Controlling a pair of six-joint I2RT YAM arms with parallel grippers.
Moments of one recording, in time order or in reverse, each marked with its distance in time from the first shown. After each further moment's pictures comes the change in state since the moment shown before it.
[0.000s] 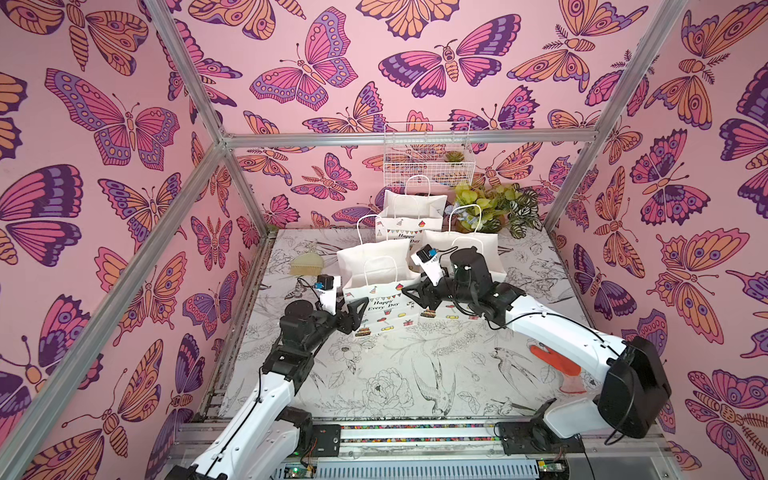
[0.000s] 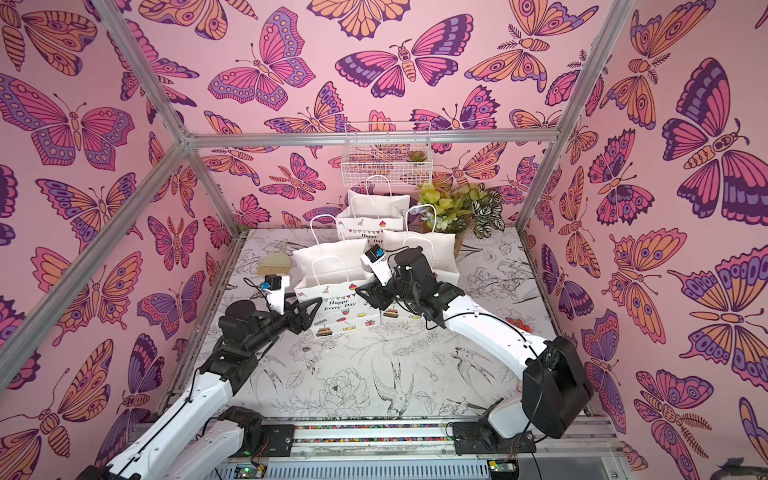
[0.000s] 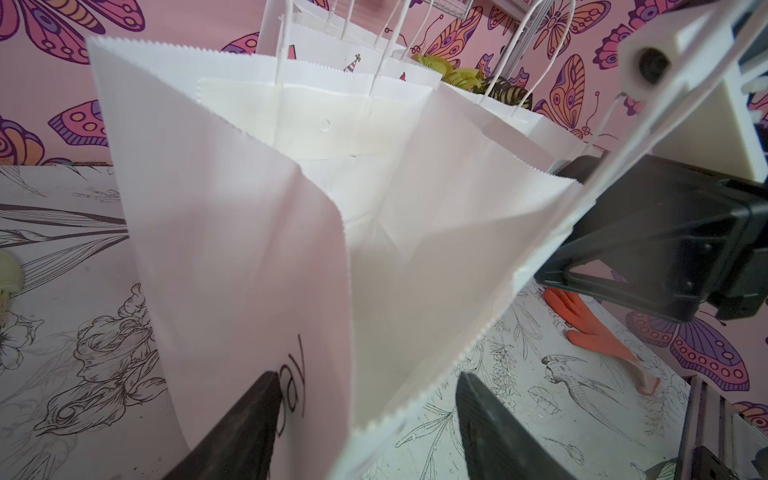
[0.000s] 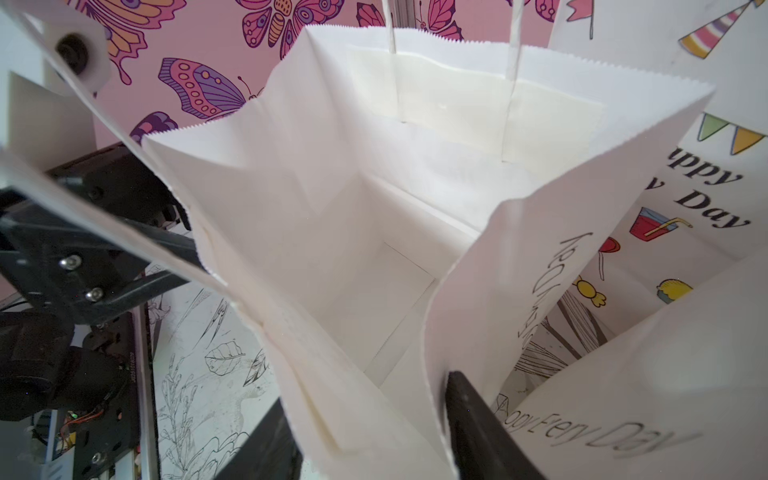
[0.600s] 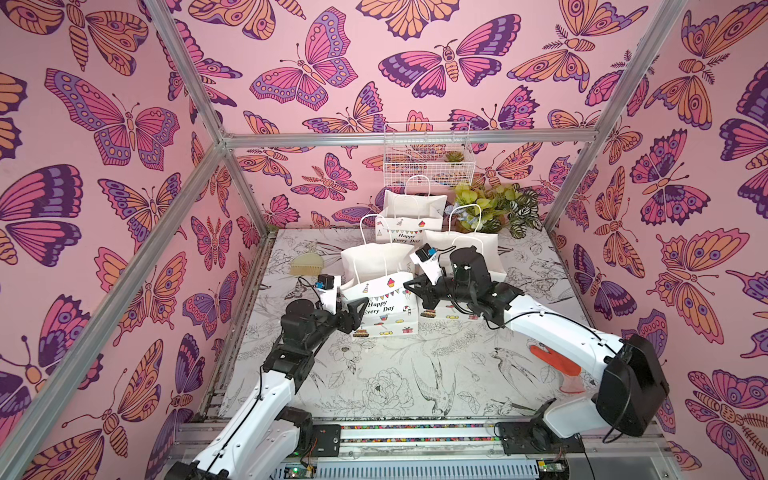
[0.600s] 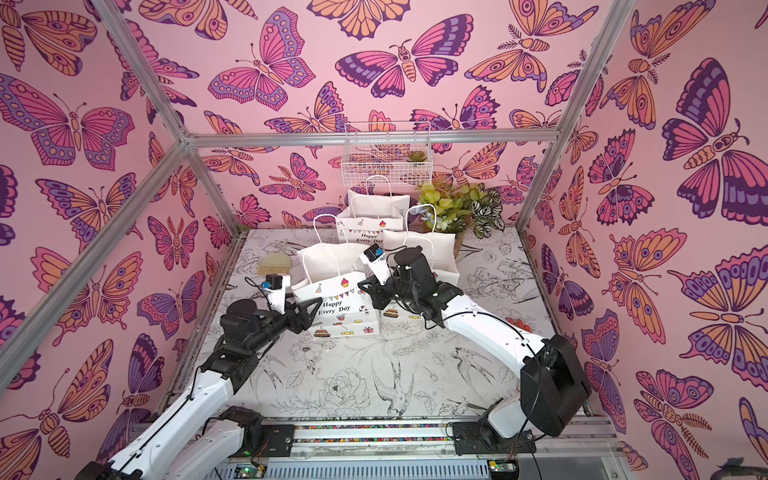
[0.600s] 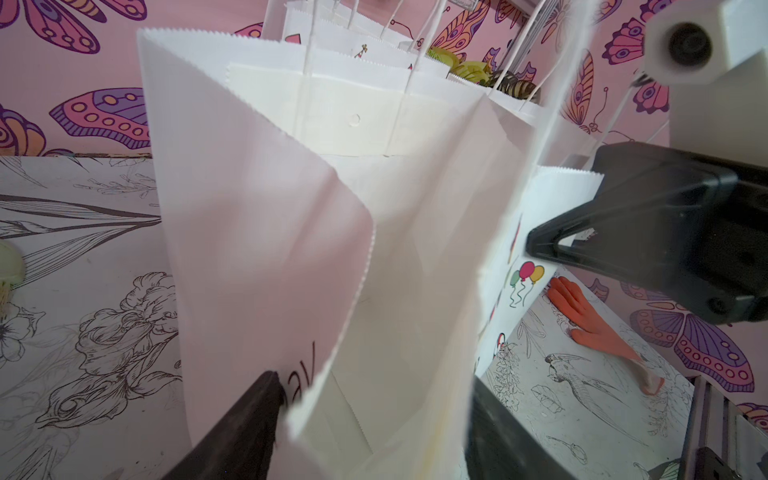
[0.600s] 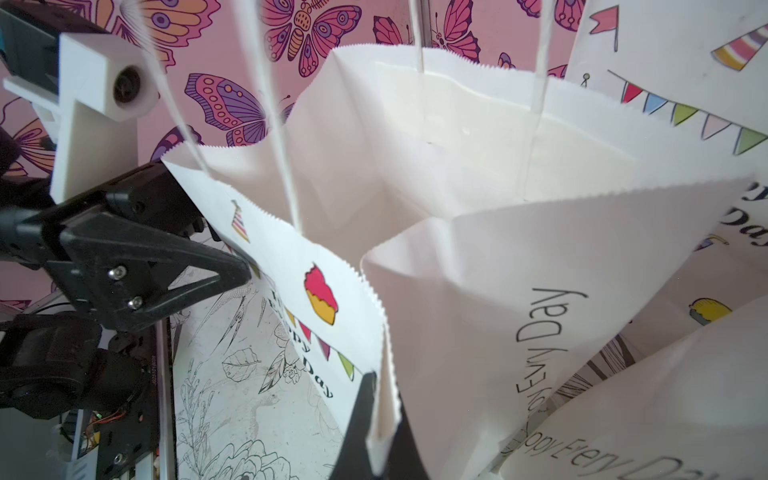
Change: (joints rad) left arm 0.001 0.009 0.004 -0.011 -0.001 -0.002; right arm 0.000 0.012 0.003 0.033 -0.046 0.030
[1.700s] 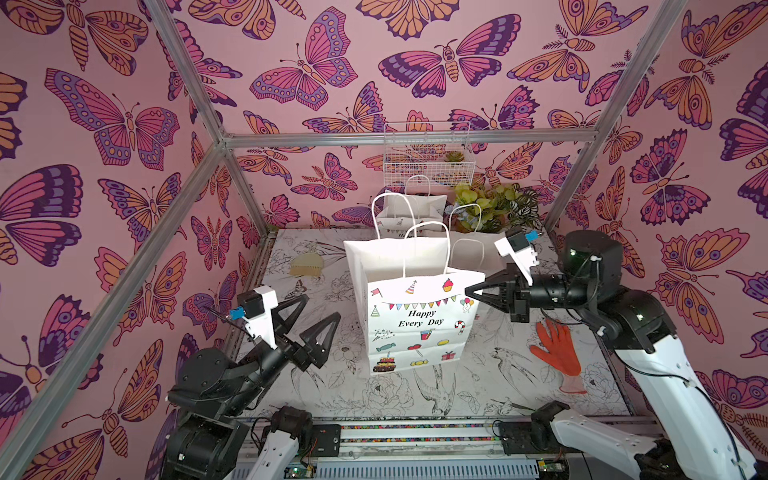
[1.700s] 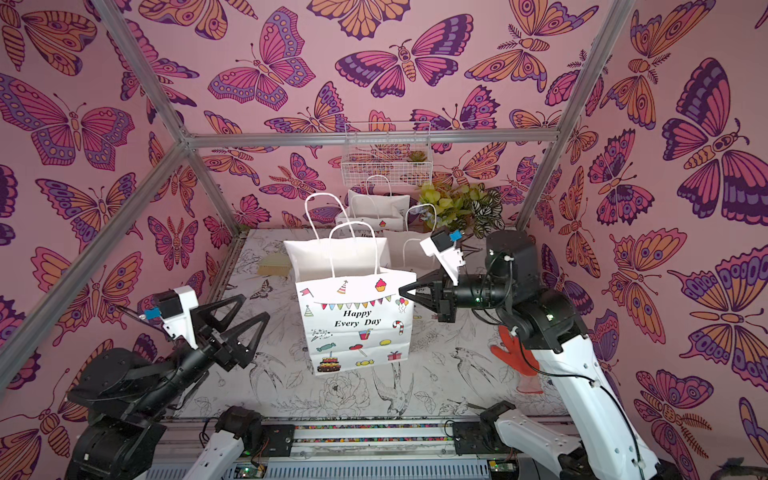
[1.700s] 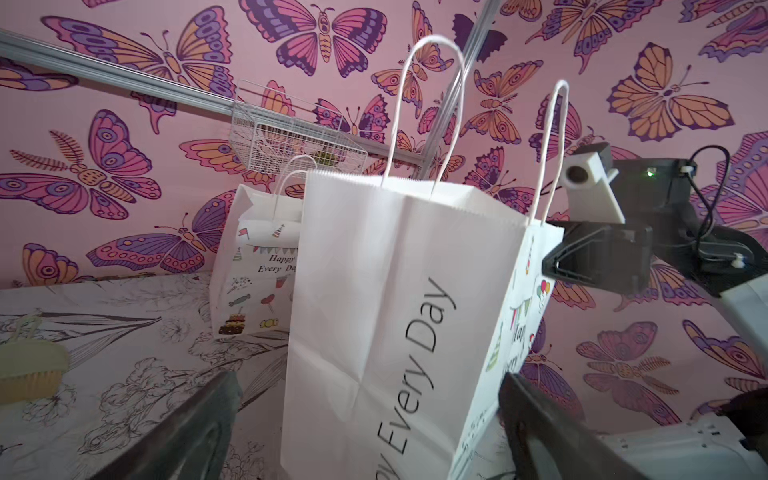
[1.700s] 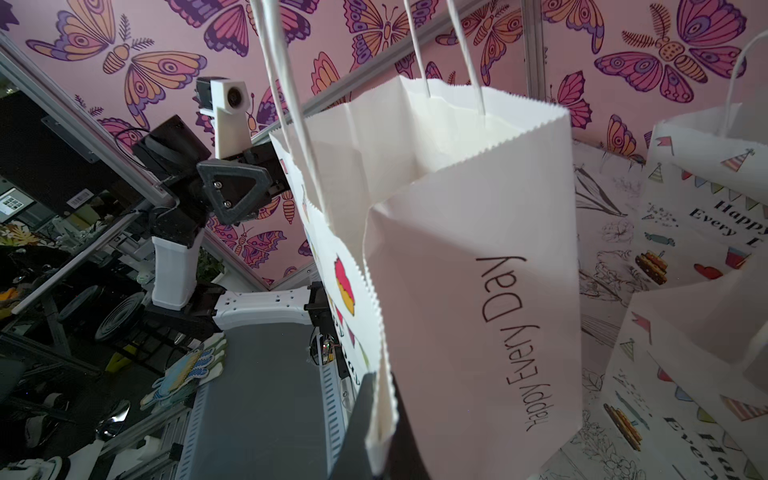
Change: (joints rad) left arm 0.000 -0.443 0.591 -0.764 0.061 -0.111; right arm -0.274 -0.438 0.369 -0.708 -0.559 0.069
